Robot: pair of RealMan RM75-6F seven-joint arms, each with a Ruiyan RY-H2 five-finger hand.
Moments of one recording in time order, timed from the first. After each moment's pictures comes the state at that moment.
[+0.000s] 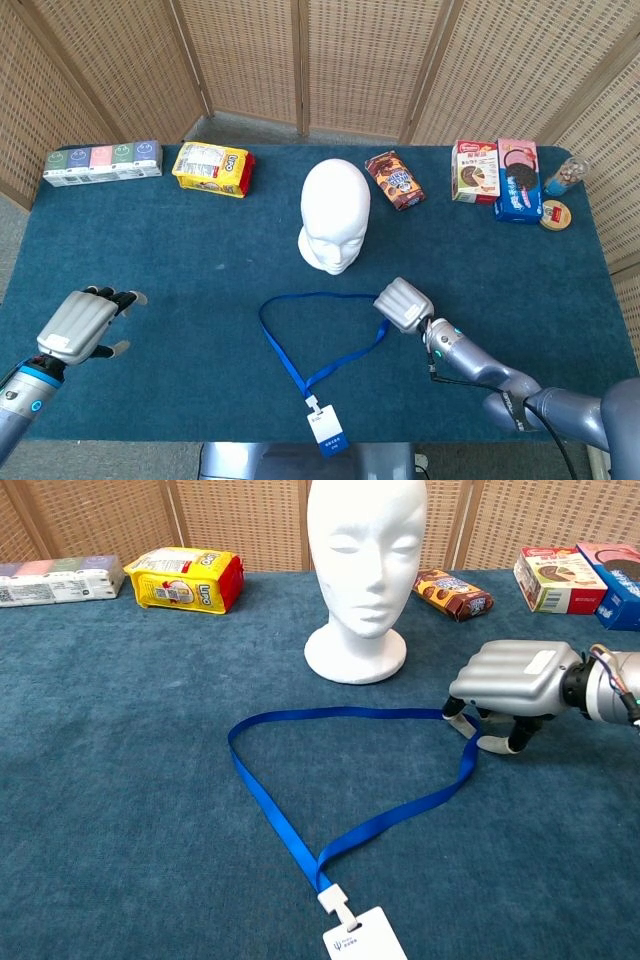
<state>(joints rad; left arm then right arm) -0.37 -0.93 0.00 -1.88 1.49 1.14 0.21 0.83 -1.49 -0.01 -1.31 -1.39 0.75 -0.46</state>
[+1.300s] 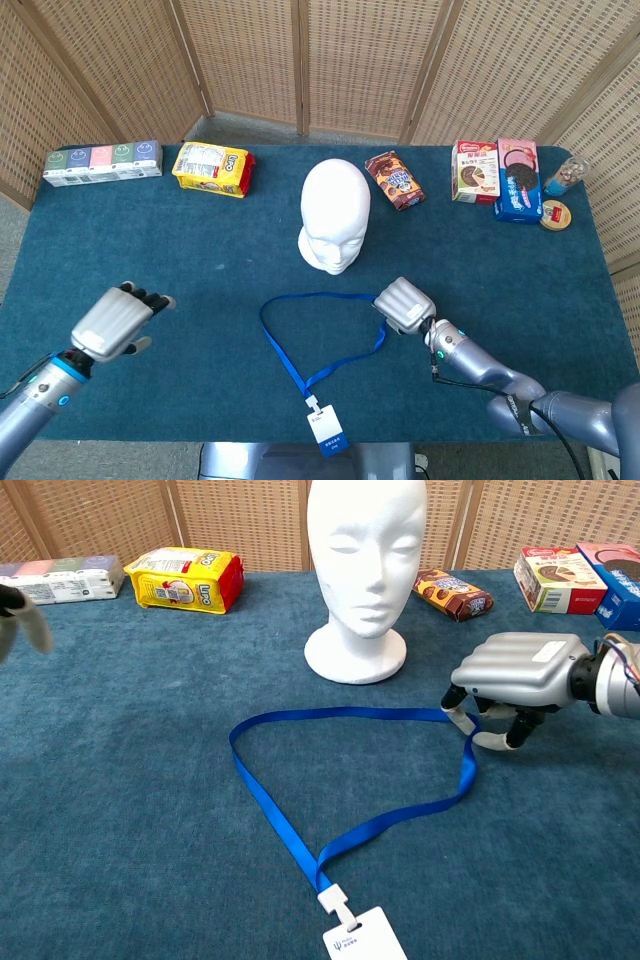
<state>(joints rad) -0.45 -1.01 0.00 -1.79 1.66 1.11 0.32 0.81 -1.46 0.00 -1.36 -1.41 0.77 -0.37</state>
